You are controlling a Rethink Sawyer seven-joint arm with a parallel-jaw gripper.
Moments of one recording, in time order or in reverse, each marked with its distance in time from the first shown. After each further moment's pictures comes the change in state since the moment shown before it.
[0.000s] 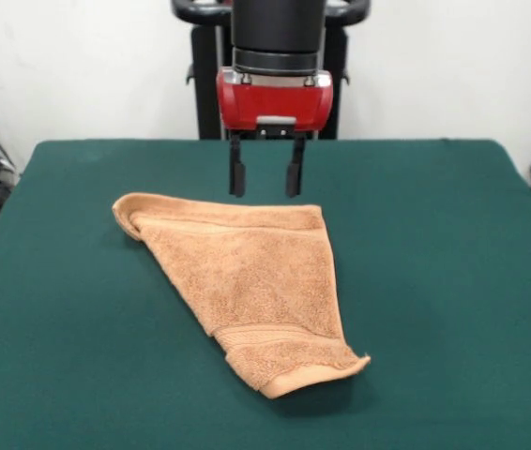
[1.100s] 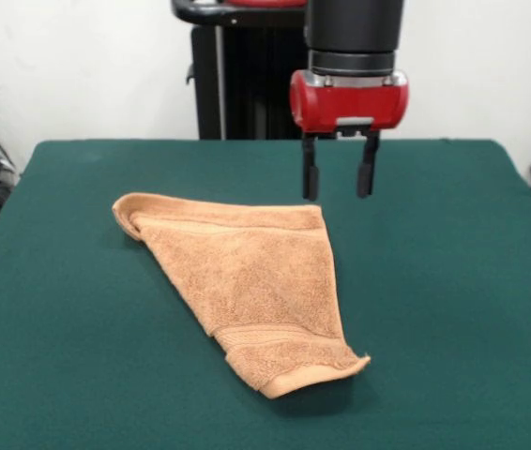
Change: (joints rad) arm 0.111 0.007 0.002 -0.023 0.000 0.008 0.000
